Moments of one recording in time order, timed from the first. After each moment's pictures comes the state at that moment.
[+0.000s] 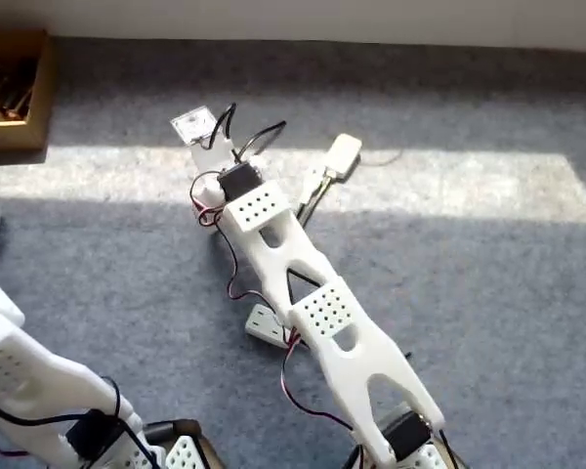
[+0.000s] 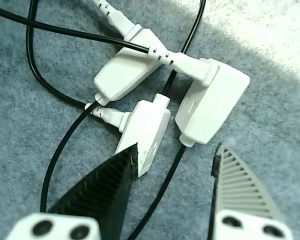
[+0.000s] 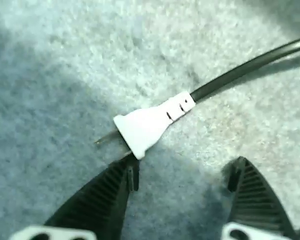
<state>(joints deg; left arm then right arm) -54.8 23.9 -13.3 63.8 -13.8 -41.8 78.6 -93.1 88.1 -2.7</state>
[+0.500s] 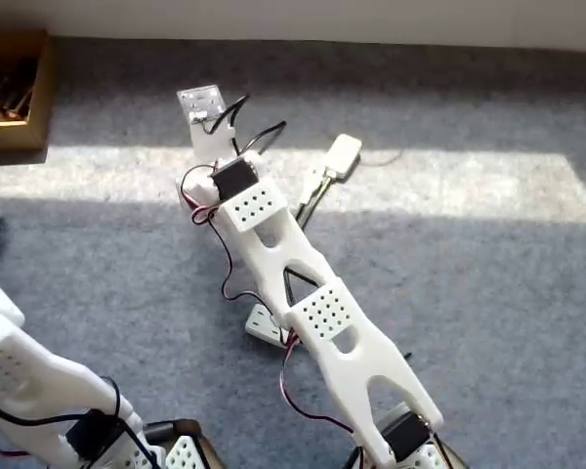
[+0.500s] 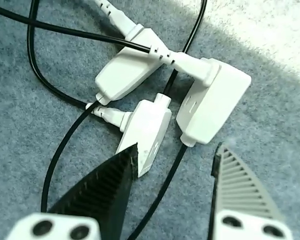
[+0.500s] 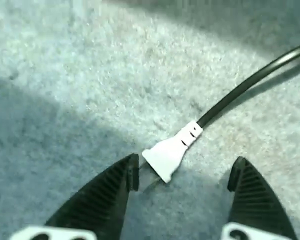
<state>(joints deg) -54.9 23.9 -13.3 63.8 -13.8 -43.1 75.2 -94.1 81.9 -15.5</state>
